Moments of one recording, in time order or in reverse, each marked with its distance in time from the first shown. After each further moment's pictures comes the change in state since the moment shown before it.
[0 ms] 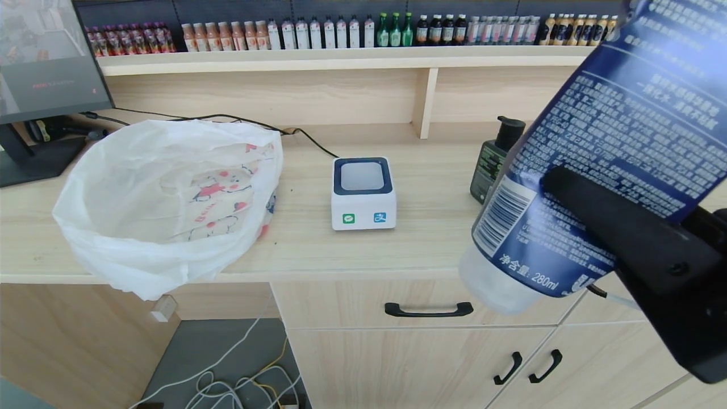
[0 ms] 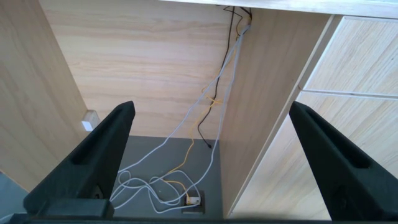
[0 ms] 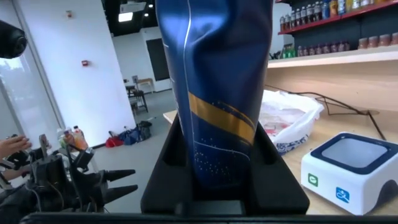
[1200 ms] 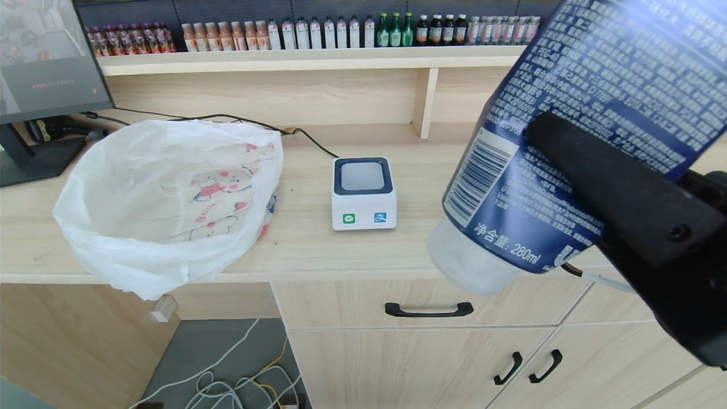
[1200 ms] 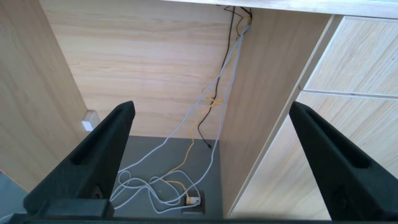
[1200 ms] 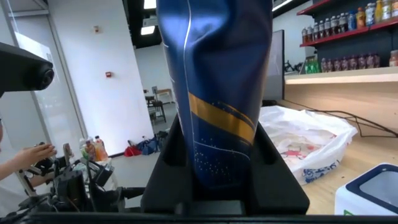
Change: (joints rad) left arm 0.000 0.000 0.000 0.000 0.000 0.000; right arm 0.056 0.050 -0.114 0.001 0.007 0.031
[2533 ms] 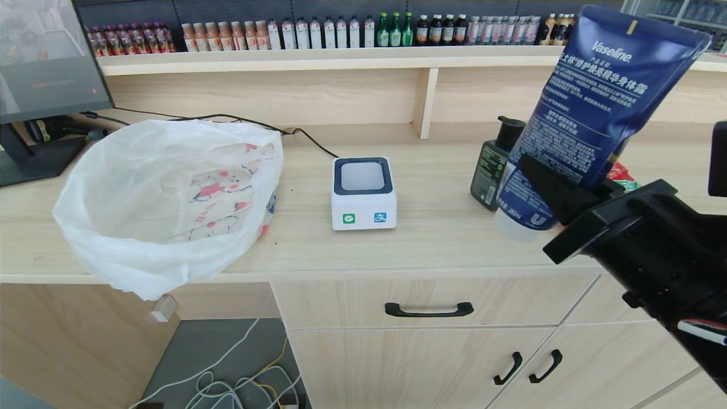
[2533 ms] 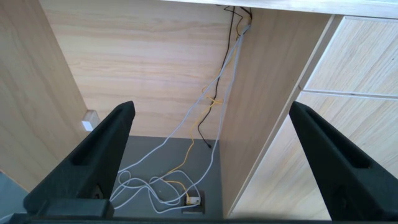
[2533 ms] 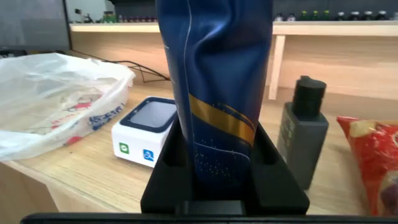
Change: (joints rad) left arm 0.000 0.000 0.000 0.000 0.000 0.000; right arm -0.150 0.001 0.076 0.162 -0.604 -0.446
